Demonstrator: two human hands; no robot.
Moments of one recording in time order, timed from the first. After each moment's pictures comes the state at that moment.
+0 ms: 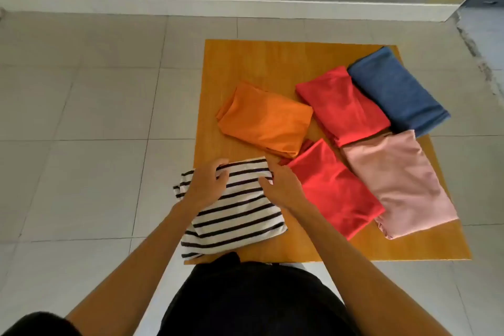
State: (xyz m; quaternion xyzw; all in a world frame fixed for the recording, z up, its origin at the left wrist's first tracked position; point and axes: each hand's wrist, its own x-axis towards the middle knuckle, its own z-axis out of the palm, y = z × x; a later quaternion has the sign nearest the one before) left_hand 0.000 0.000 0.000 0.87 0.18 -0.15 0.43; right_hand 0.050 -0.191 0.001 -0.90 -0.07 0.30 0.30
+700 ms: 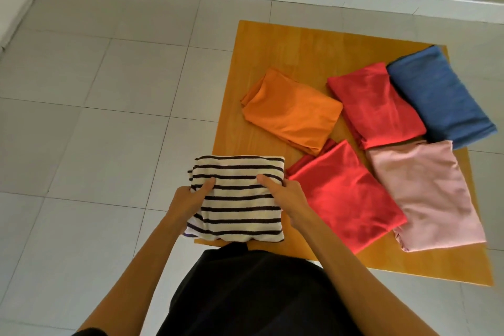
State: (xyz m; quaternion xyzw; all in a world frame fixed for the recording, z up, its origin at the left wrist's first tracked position) left_hand -0.081 0.032 -0.013 0.64 0.50 -0.17 0.56; right_hand 0.020 -0.177 -0.011 -0.75 0.17 0.40 0.50
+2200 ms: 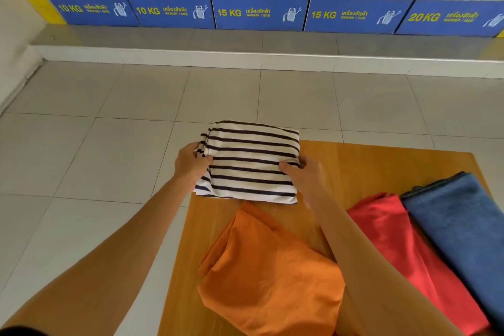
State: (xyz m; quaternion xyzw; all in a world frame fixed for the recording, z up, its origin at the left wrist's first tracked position) left_hand 0.386 0.135 -0.042 0.78 0.40 0.01 0.48; right_hand 0.451 -0.114 -0.053 -0.78 0.13 0.22 0.57
